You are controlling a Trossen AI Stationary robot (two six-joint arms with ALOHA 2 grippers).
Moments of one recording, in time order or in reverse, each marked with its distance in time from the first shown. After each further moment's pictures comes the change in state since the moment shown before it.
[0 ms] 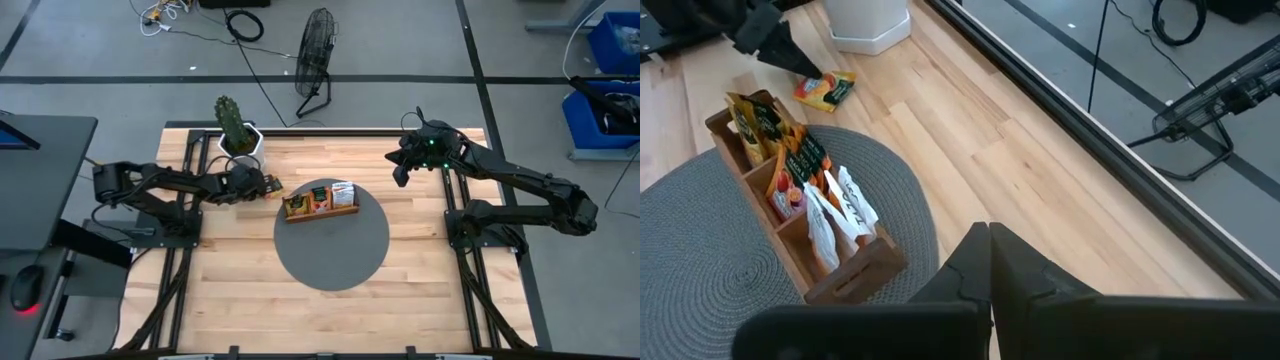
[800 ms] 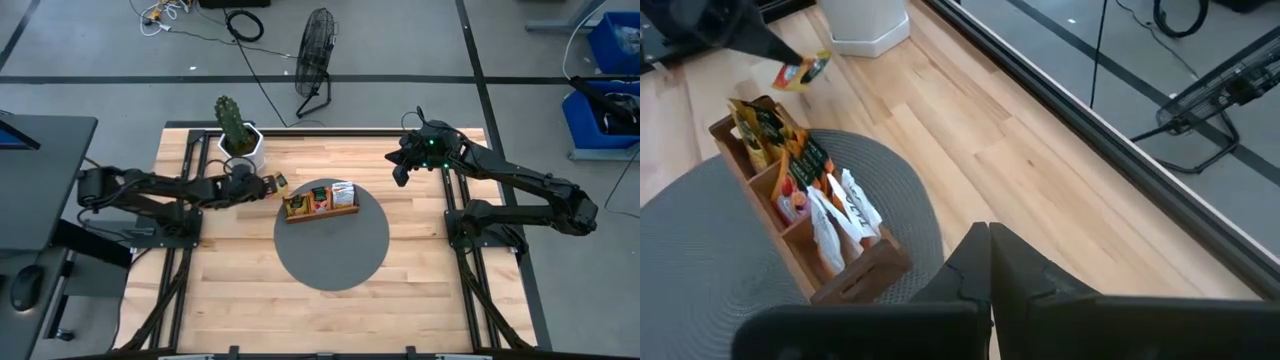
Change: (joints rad) left arm -0.112 -0.162 -0.003 0.026 -0.115 0.003; right arm 0.000 0.000 0.000 -0.002 -0.002 0.031
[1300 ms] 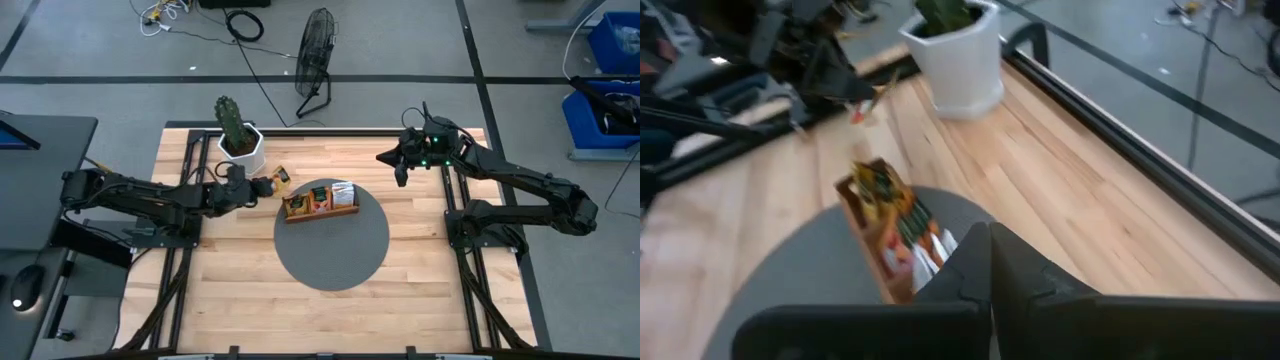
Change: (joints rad) left arm -0.178 -0.194 0.000 0.046 -0.211 0.013; right arm 0.007 0.000 0.000 0.158 -0.218 0.068
